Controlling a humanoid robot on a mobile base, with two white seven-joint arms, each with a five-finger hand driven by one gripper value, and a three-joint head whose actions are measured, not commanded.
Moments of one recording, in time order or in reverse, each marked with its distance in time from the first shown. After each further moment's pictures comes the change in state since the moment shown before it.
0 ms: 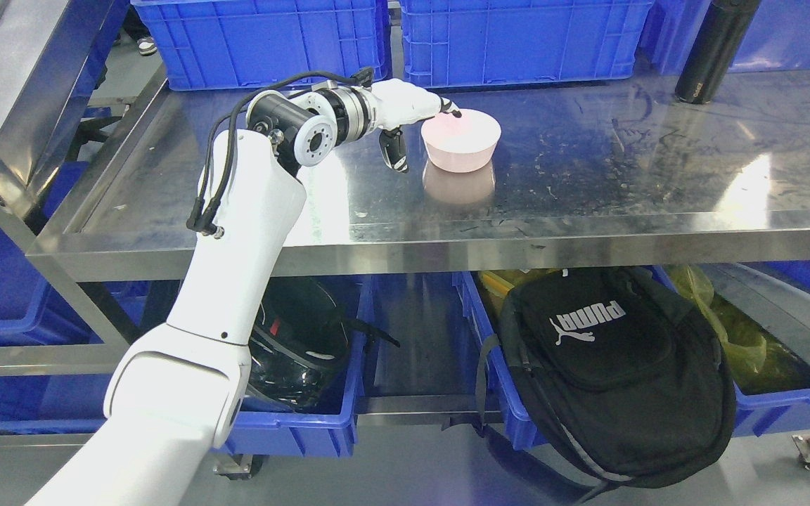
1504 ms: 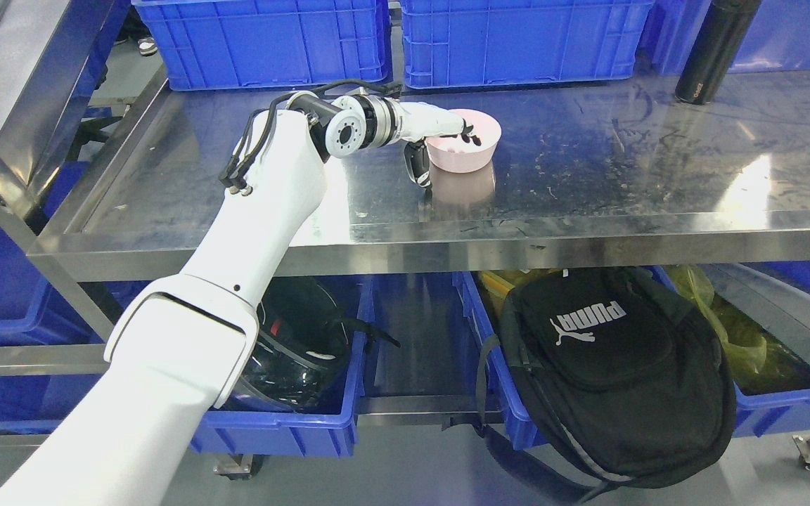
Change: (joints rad) left arm -0.163 -0.020 -0.203 0.380 0.199 -0.032 0.110; right arm 0.000 0.000 0.000 0.000 0.000 0.000 0.000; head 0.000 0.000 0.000
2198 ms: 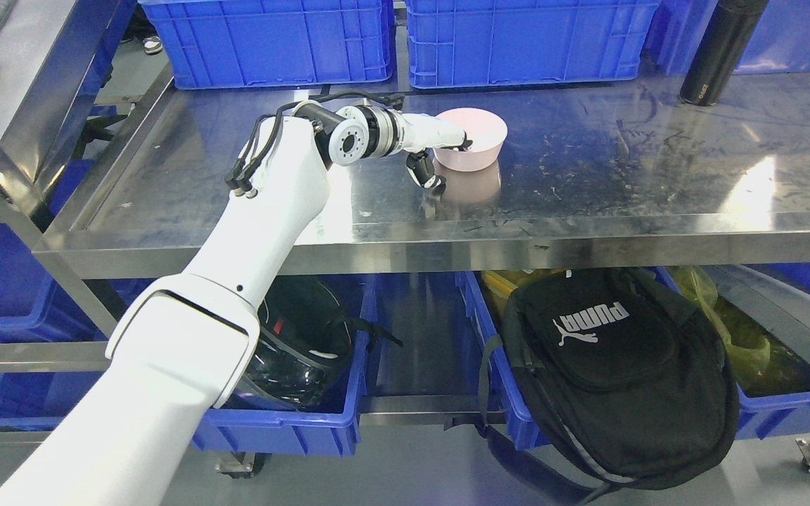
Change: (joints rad) left arm -0.004 -0.001 -0.044 0.049 0.015 -0.019 0.007; right arm 0.000 0.000 0.000 0.000 0.000 -0.001 -0.001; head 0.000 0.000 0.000
